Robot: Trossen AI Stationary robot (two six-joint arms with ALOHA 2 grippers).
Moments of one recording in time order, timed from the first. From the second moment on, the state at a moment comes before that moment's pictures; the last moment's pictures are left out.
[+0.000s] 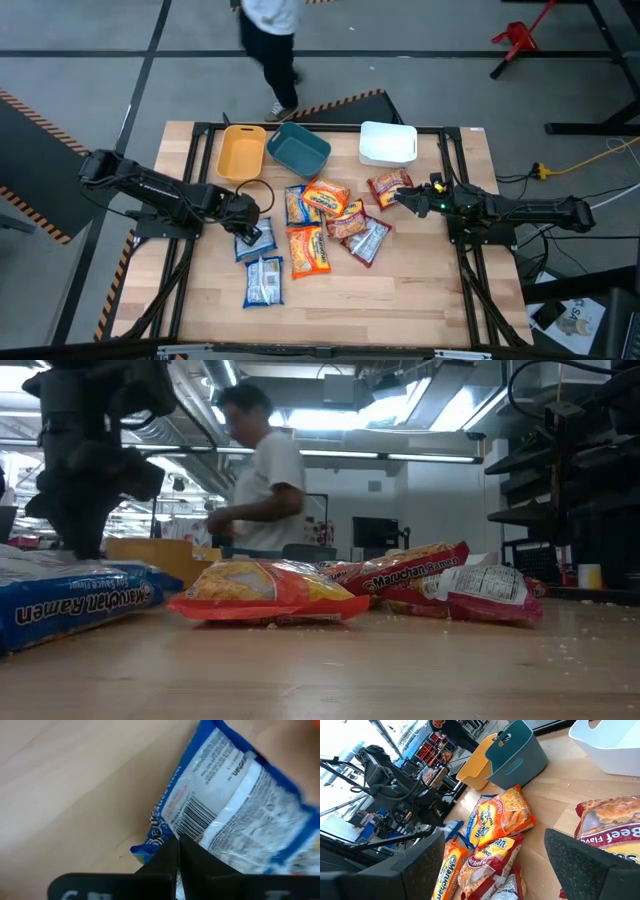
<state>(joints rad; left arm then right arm) -0.14 1.17 0.58 -0.70 -0.01 -1.12 -0.06 0.23 0.01 0.05 0.22 0.88</state>
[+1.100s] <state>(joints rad) 0.08 1.08 0.96 -0.88 -0.26 -1.11 -0.06 0.24 0.01 0.05 0.23 0.88</state>
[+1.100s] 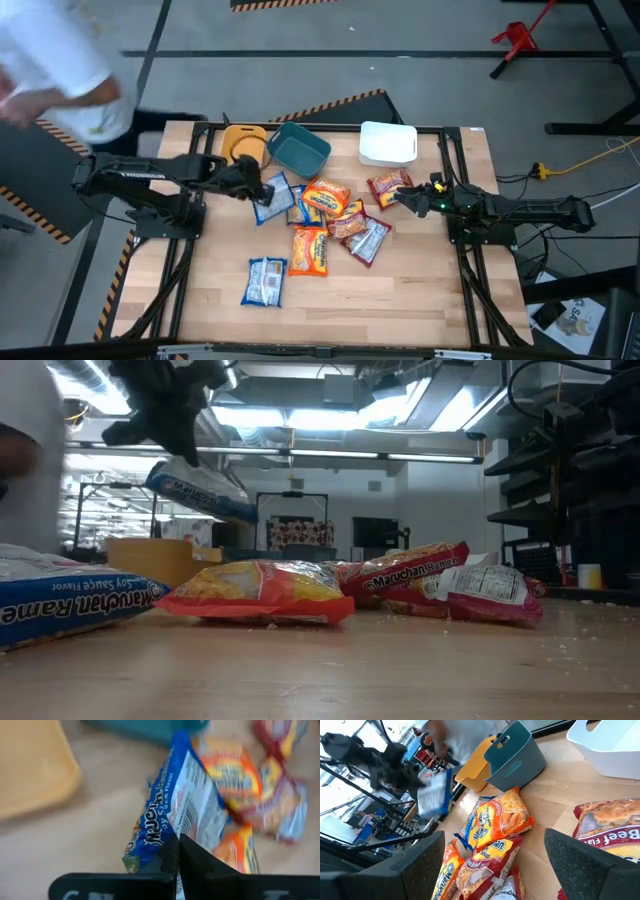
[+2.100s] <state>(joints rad) 0.66 1.10 0.95 -0.86 -0.54 -0.97 -0.06 0.28 0.01 0.05 0.26 0.85</state>
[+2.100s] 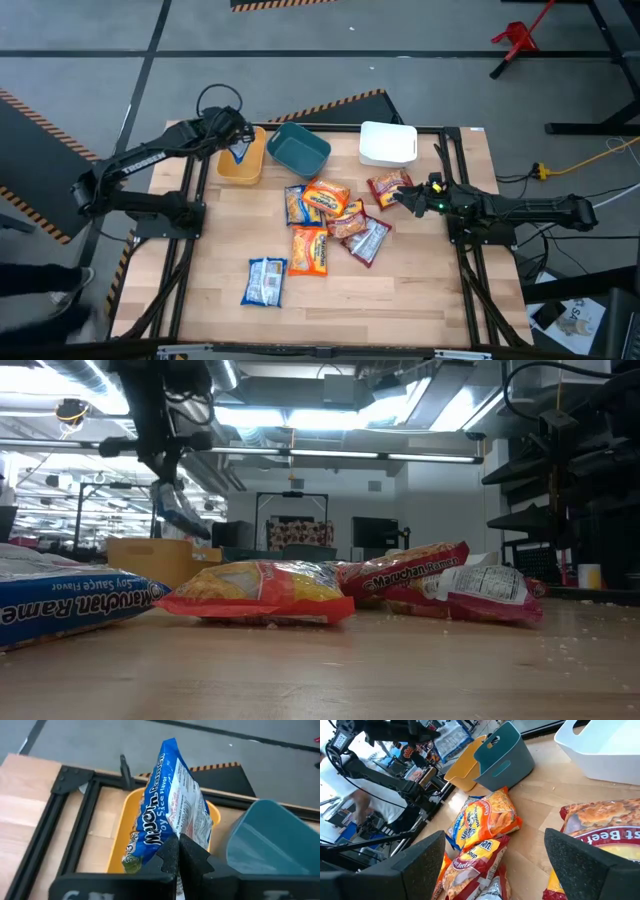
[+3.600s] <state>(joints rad) 0.71 0.80 0.52 -0.04 0.03 -0.86 -0.06 0.51 0.29 -0.06 0.34 0.33</state>
